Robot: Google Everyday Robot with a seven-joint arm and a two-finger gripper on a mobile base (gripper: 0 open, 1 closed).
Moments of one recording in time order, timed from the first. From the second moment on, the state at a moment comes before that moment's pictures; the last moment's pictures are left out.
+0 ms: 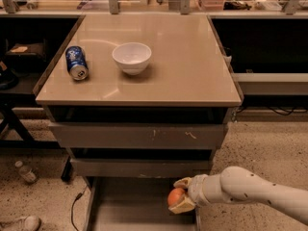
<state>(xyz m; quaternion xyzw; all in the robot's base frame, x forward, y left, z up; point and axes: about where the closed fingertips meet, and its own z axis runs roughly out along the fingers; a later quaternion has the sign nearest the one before) 0.438 -0.090 0.468 -0.54 0.76 0.21 0.30</state>
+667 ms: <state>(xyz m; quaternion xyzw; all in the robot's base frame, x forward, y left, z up) 0.433 -0.086 0.498 -0.56 0.75 0.20 0.31</state>
